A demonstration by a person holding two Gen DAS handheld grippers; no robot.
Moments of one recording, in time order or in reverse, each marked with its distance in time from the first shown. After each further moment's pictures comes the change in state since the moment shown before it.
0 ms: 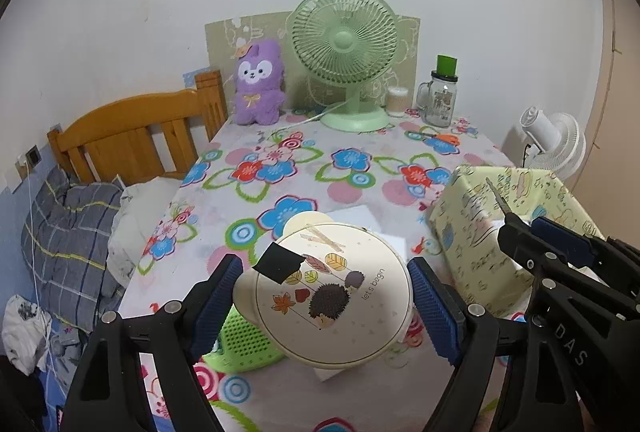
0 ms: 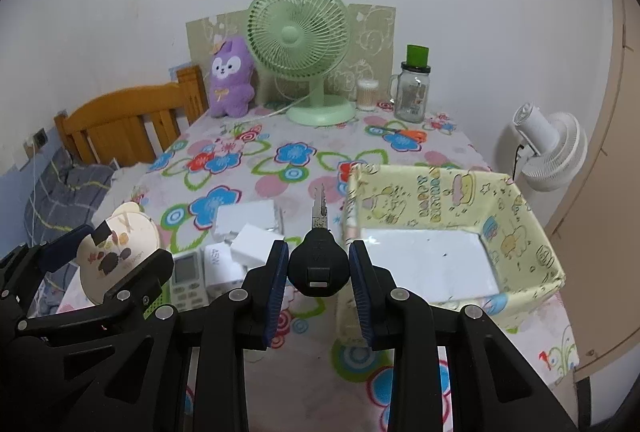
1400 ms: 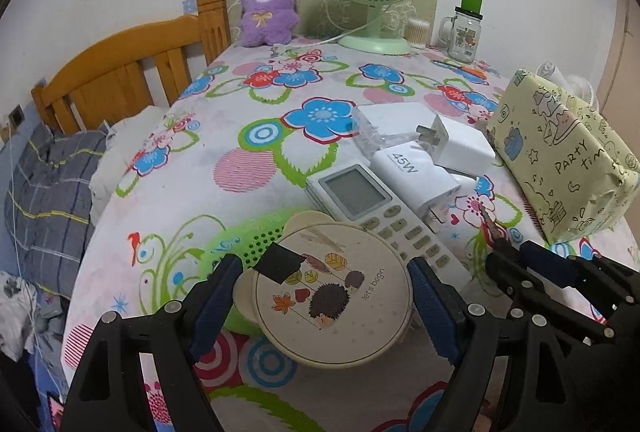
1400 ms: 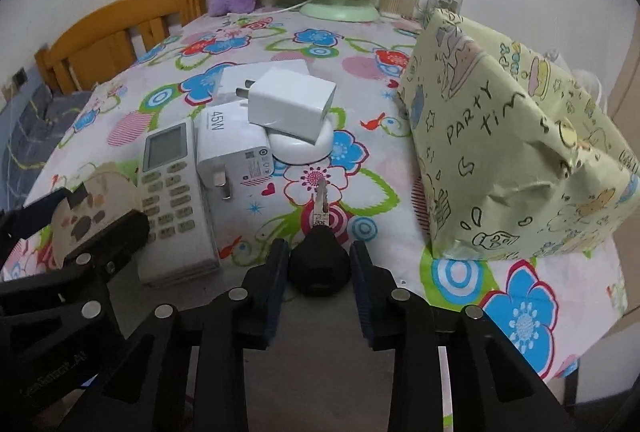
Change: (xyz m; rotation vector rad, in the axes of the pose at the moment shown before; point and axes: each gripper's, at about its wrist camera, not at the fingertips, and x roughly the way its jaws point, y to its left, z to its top) left arm 0.066 0.058 -0.072 -0.006 0.164 -0.034; right arm 0.087 0.063 -0.085 -0.061 0.244 -0.064
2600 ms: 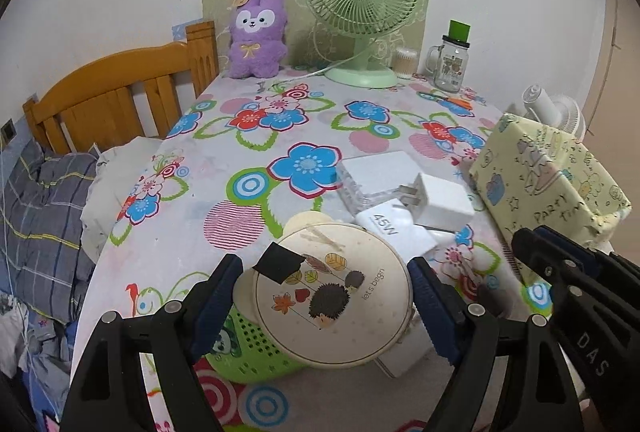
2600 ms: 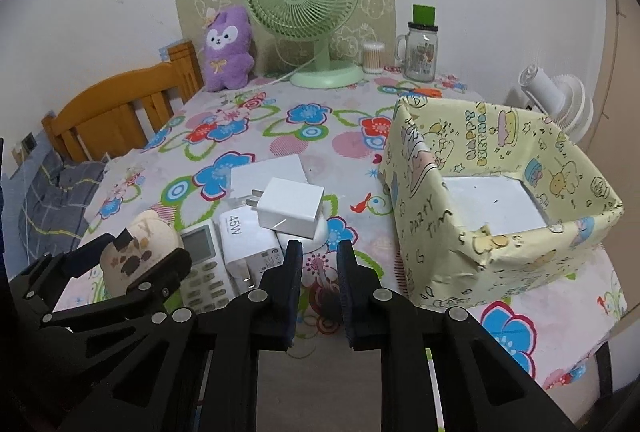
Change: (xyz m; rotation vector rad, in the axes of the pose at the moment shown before) left arm -0.010 -0.001 0.032 0.003 -0.074 -0.054; right arm -0.050 -0.017 0.031 0.124 -0.187 0.053
